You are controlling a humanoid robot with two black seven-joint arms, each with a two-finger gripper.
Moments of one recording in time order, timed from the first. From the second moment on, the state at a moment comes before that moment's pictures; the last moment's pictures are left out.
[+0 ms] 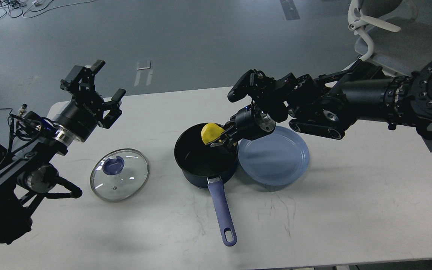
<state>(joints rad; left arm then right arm) -0.64 0.59 -0.67 -0.97 0.35 -0.38 -0.49 1.49 0.00 -0.65 0.79 -1.08 0.14 0.49</state>
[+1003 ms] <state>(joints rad) -0.64 0.60 -0.68 -0.99 0.35 -0.38 -0.49 1.44 -0.29 -0.32 0.82 -0.77 0.14 0.49</state>
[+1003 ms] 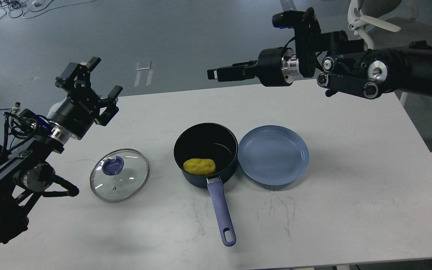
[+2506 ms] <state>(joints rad) -0.61 0.50 -0.72 -0.98 0.33 -0.38 -0.49 0.70 -0.38 0.34 0.67 0.04 0.49 0.49</state>
